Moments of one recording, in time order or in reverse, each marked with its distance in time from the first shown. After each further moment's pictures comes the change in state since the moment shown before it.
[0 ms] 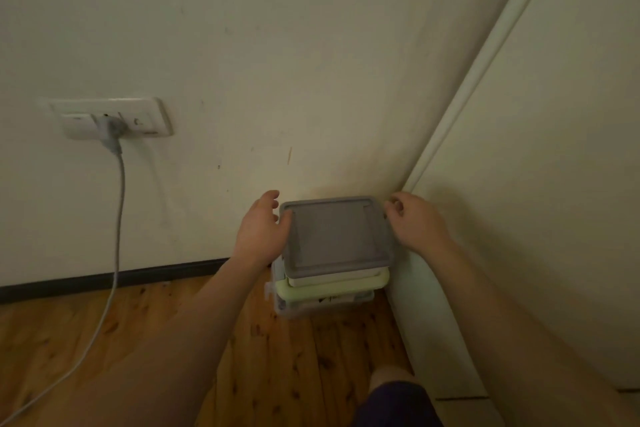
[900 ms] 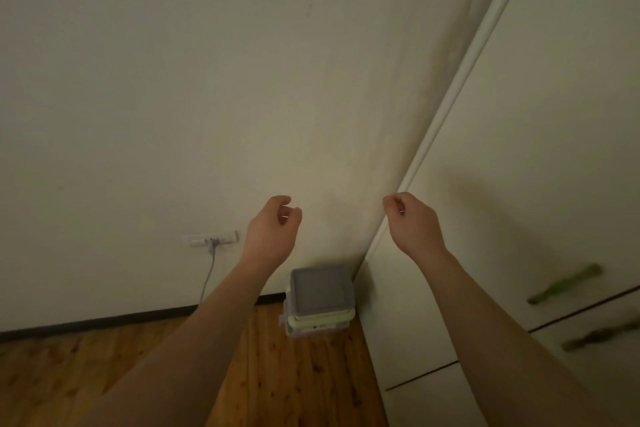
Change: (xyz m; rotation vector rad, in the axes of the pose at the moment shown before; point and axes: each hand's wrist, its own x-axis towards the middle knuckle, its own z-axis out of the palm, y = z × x) left_hand -0.119 0.367 -0.344 -0.202 0.025 -0.034; right_hand -0.123 -0.223 -0.450 0.280 0.135 0.069
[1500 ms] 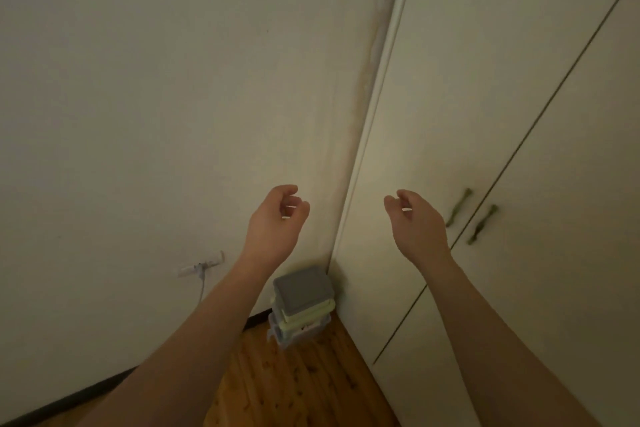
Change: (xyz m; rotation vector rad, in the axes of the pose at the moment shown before) left_hand -0.133 0.059 -0.130 -0.201 -0.199 0.313; right_hand -0.223 -0.099 -0.076 0.137 0.373 0.112
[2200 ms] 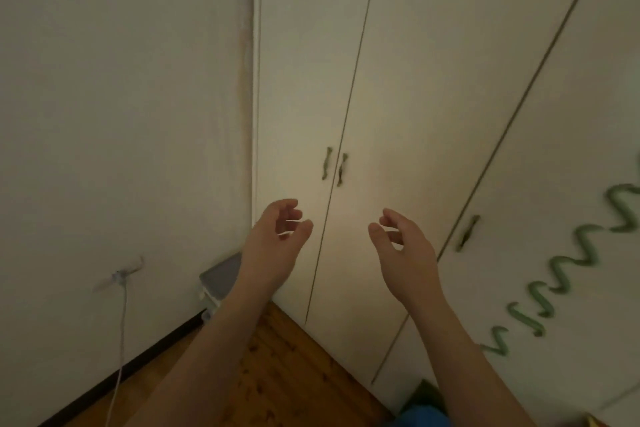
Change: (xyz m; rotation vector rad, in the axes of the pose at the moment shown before) left_hand -0.254 0.084 0.012 -0.155 -0.343 0.203; right_hand -0.303 -0.003 -0.167 0.051 0.347 0.113
